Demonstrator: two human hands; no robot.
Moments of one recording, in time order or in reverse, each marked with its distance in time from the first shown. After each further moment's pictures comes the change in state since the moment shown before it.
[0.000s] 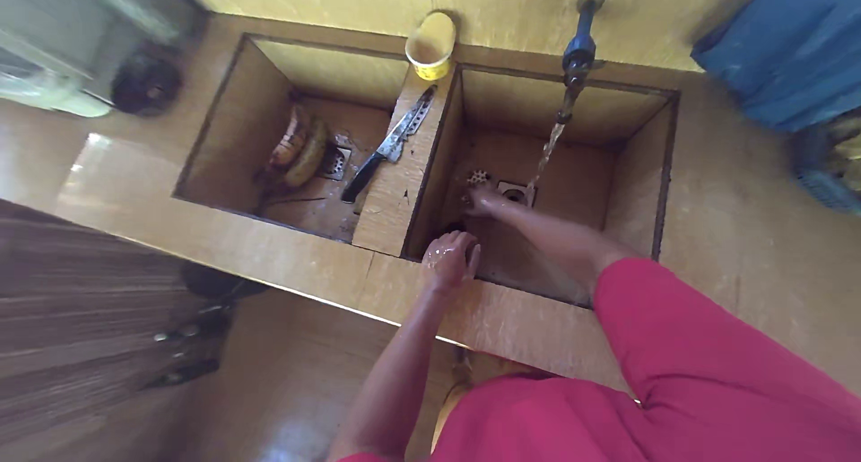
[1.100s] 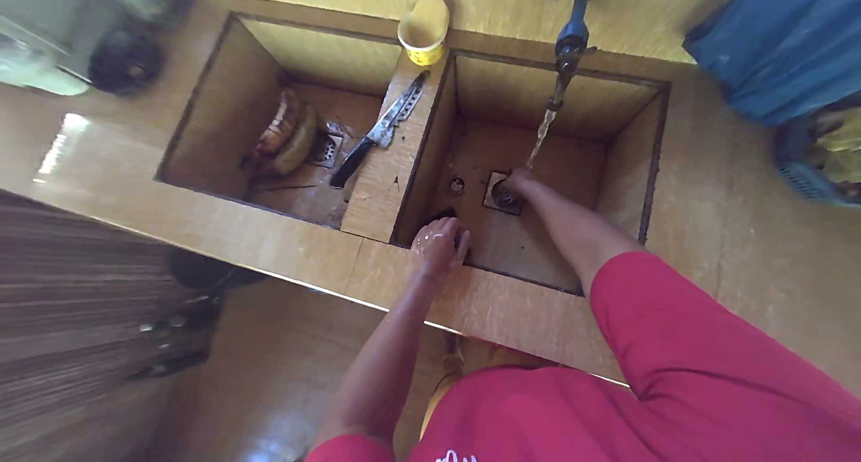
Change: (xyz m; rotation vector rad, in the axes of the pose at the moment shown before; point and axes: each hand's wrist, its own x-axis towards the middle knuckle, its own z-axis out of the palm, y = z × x) left_hand 0.000 -0.004 0.005 0.020 0.027 0.025; right_hand 0.030 0.111 0.015 0.259 0.114 0.464
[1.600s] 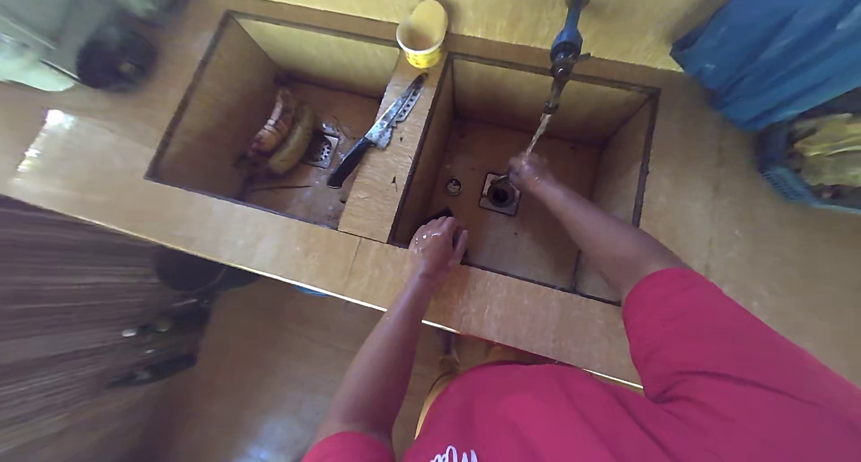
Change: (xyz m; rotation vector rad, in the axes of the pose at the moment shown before) left_hand -0.001 0.005 -0.005 -0.025 0.004 -0.003; right_hand -0.043 -0.001 -0.047 -0.223 0.163 -0.388
